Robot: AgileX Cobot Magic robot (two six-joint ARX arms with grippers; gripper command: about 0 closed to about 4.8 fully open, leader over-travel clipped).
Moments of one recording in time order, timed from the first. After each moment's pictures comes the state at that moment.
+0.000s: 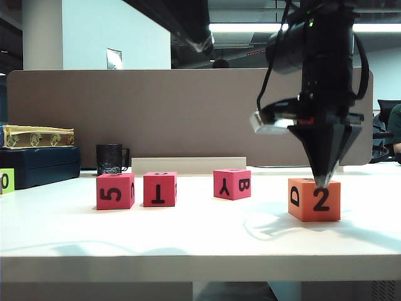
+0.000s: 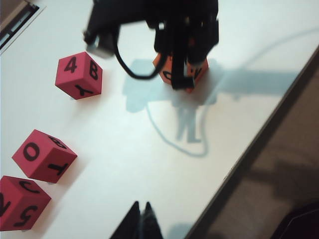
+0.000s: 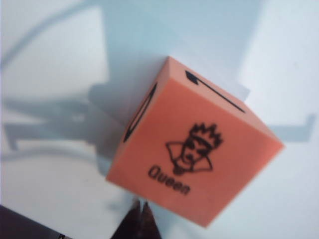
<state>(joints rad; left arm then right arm) -1.19 1.25 1.01 -0.47 -0.46 0.07 0.43 1.82 1.44 -1.10 -0.02 -0.18</state>
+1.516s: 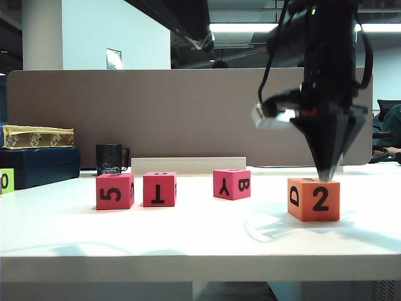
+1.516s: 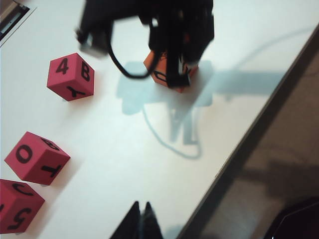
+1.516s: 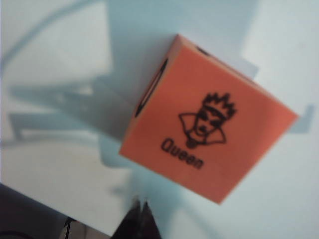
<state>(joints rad) -1.19 1.23 1.01 -0.48 -0.43 0.08 0.44 1.82 1.45 -1.15 -0.02 -0.16</state>
